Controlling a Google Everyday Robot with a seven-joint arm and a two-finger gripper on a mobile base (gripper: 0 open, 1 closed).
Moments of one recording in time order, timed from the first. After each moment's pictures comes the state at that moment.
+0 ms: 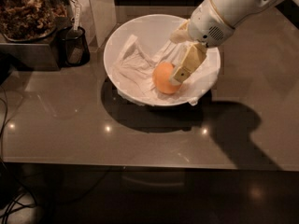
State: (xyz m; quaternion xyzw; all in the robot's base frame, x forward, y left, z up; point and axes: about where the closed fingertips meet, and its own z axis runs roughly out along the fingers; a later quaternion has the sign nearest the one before) arm 0.562 -0.074 0.938 -0.64 0.69 0.18 0.27
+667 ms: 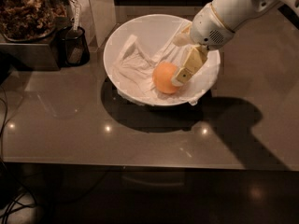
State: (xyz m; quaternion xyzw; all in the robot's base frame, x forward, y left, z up) arm 0.574 -0.084 0.923 -0.63 0.70 0.18 0.27
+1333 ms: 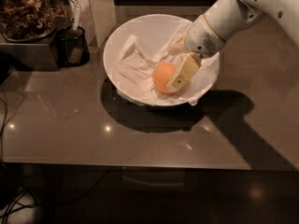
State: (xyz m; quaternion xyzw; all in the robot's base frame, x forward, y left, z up) arm 0.580 -0.073 0.896 -0.63 0.70 0.22 0.25
